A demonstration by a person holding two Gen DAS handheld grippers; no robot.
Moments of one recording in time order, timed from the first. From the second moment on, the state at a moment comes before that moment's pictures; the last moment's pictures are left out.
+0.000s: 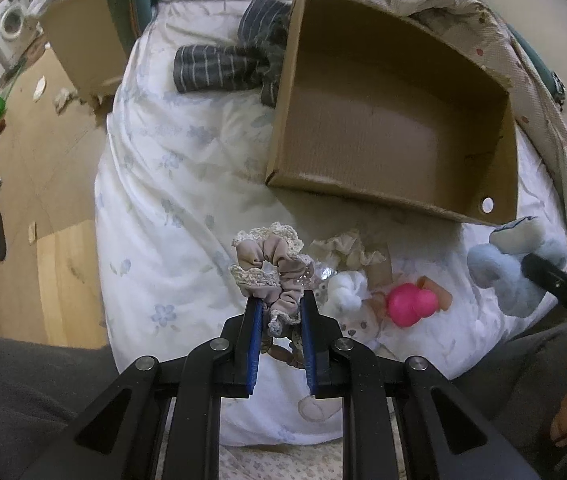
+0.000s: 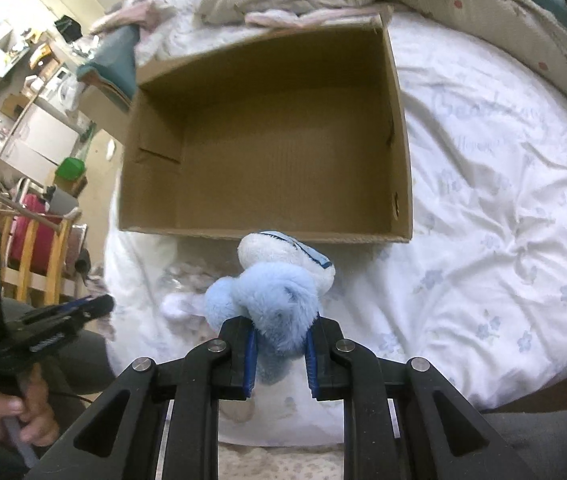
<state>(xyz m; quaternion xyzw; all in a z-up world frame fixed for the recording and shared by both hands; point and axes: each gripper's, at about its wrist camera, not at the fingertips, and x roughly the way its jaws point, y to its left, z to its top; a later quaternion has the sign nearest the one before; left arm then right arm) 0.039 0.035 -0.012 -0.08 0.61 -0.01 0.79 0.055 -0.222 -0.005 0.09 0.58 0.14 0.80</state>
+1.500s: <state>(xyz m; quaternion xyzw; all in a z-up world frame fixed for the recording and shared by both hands) 0.198 -0.036 -0.012 0.01 0.58 -0.03 0.81 0.176 -0.214 -0.032 0.15 0.55 0.13 0.81</state>
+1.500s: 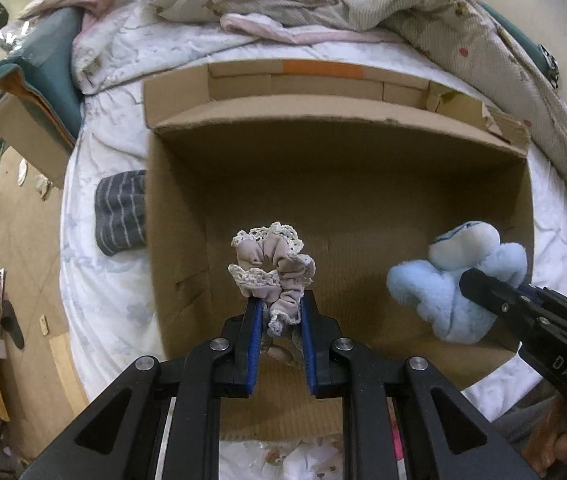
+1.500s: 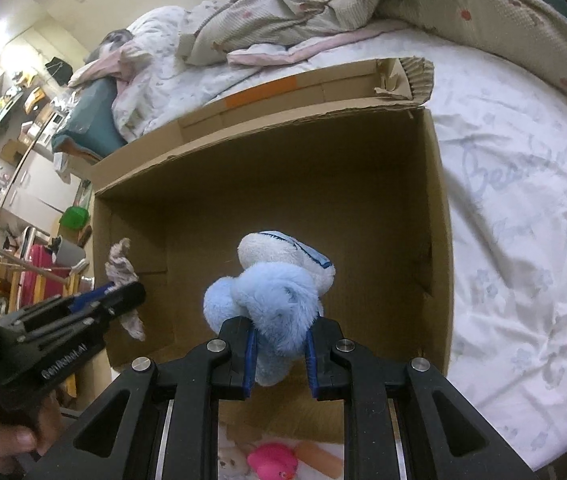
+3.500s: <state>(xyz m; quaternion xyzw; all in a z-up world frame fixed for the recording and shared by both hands) 0.138 -0.009 0.044 -0.02 0.54 0.01 0.84 0.126 -0.223 0.008 0.17 0.49 0.15 0.84</state>
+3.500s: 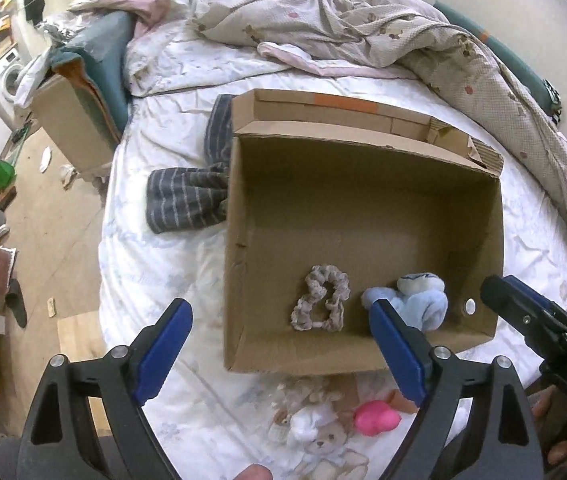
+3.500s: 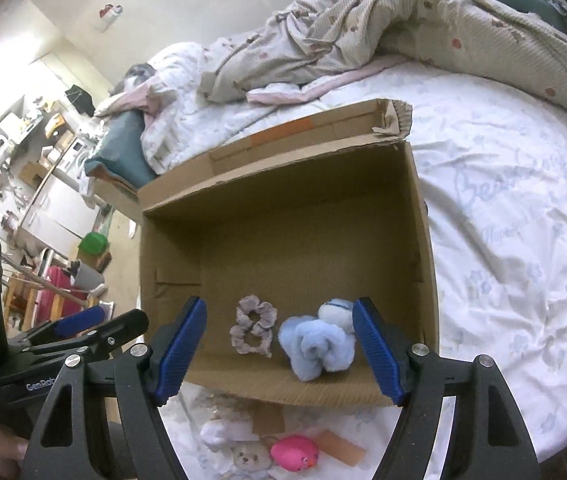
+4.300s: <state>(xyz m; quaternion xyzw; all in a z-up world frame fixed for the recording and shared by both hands) 0.061 0.025 0.032 -0.05 0.53 0.03 0.84 0.059 -0.199 -0.007 0.13 0.53 0.16 0.82</state>
